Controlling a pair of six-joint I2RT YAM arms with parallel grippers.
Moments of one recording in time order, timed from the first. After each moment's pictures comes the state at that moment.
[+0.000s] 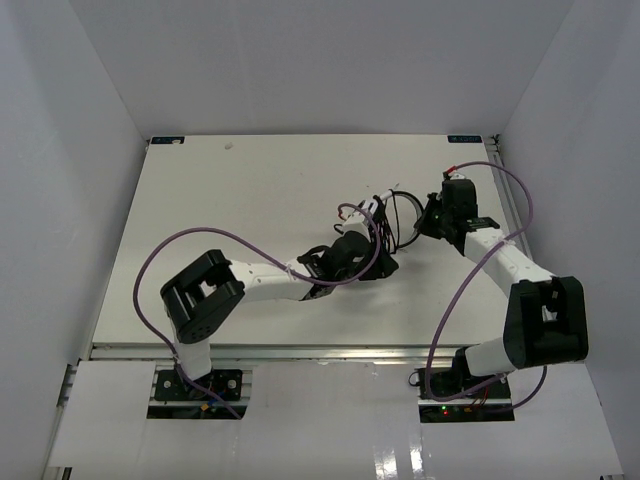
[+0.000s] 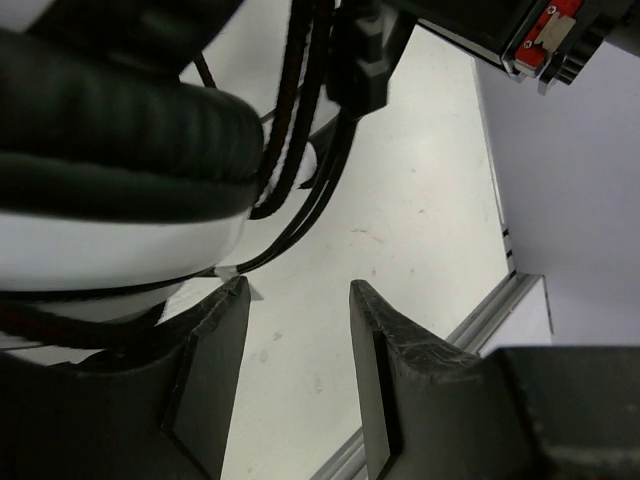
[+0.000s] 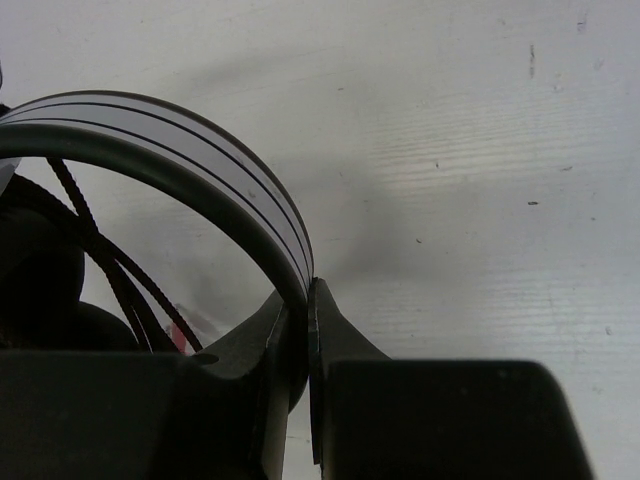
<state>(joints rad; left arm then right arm) -1.03 1.82 1.08 0.29 -0.13 -0.90 0.18 1.41 0.89 -0.21 -0.06 0.42</state>
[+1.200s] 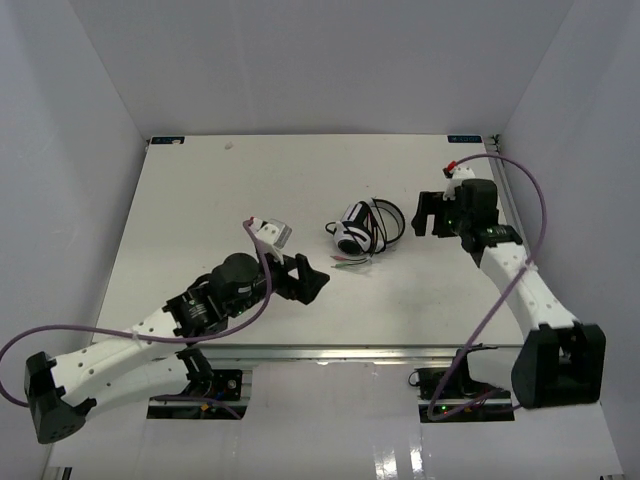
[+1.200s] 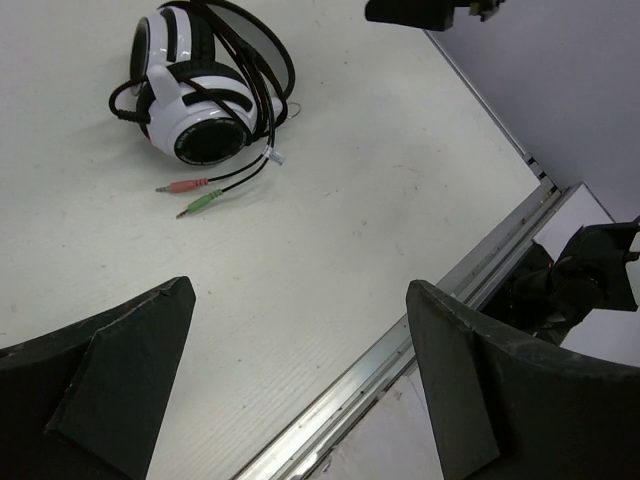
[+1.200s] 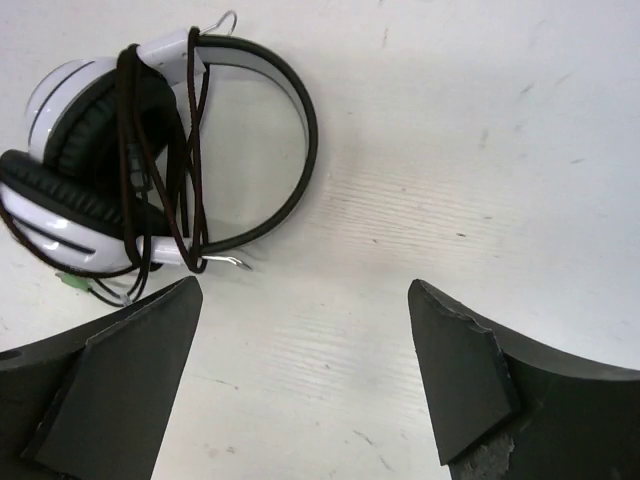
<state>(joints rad) -1.00 0.87 0.69 -0.08 -0.17 -0.48 0.14 1.31 0.92 -0.28 -0.17 0.10</state>
